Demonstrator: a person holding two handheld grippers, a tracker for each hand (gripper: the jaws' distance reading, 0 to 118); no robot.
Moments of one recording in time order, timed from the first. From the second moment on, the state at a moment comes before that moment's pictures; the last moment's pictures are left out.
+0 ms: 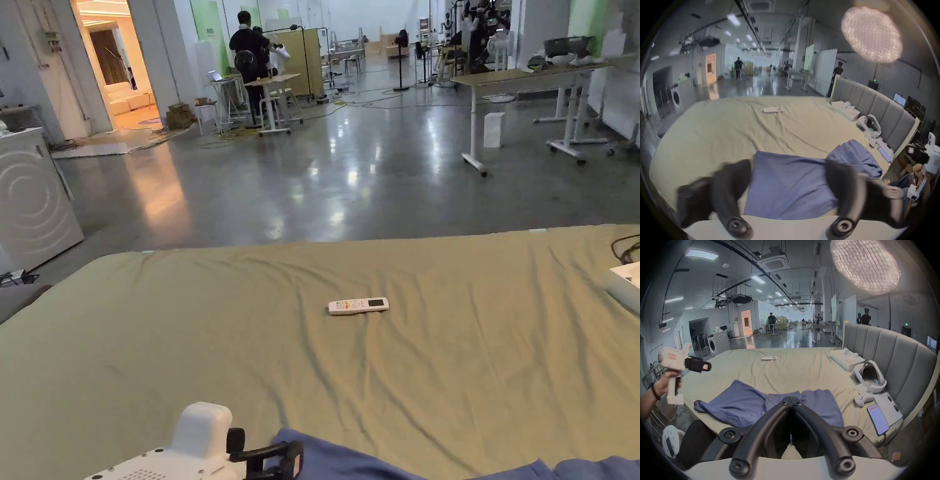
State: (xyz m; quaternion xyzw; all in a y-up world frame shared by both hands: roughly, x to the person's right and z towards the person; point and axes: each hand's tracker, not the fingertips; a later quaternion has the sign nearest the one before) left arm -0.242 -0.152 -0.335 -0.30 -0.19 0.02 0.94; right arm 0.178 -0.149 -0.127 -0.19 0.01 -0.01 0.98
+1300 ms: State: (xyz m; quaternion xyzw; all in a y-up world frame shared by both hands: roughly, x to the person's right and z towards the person) left arm -0.198 -0.322 -0.568 -0.56 -0.14 -0.08 0.81; right arm 0.318 -0.254 -0.274 -0.42 -0.07 -0.13 0.90
